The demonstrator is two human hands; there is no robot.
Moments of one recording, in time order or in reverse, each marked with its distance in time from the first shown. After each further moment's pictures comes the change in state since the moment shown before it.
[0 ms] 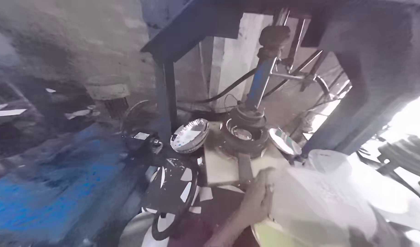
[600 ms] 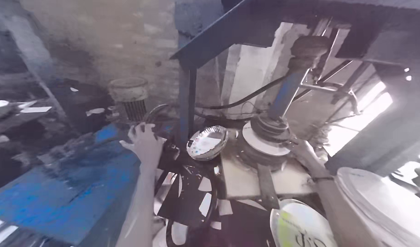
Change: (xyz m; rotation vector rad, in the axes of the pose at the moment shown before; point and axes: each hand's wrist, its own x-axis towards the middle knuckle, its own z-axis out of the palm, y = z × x) left_hand -0.009 -0.016 -0.350 1.194 0.812 -0.643; right_hand 0.242 0.001 0.189 -0.012 -0.482 0.257
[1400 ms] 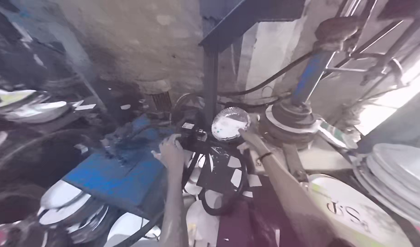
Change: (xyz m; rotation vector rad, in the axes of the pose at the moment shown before) left_hand -0.066 -0.055 -0.030 -0.087 -0.082 -0.059; right_hand -0.126 -0.182 0.170 0.132 -0.448 0.103
